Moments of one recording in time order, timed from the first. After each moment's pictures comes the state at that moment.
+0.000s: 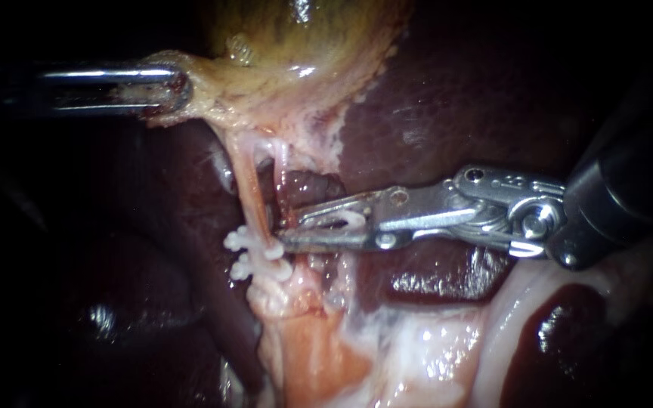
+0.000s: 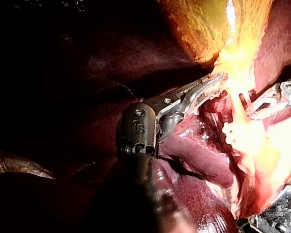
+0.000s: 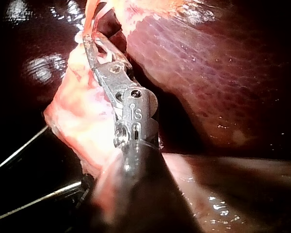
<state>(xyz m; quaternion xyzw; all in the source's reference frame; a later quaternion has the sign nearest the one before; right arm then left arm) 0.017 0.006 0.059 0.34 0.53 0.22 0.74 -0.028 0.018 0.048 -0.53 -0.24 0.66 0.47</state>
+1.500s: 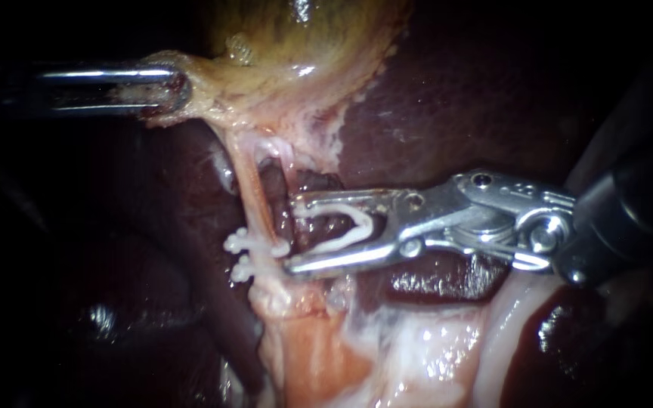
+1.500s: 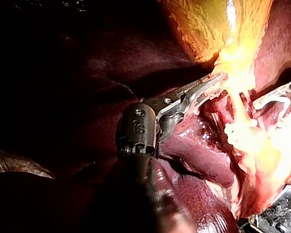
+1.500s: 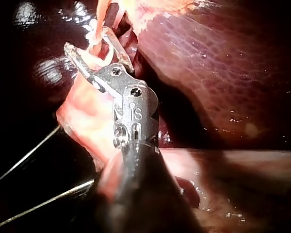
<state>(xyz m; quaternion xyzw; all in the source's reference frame) 0.018 0.005 0.056 0.35 0.58 0.20 0.71 -0.028 0.018 0.048 -0.53 -0.24 0.66 0.47</state>
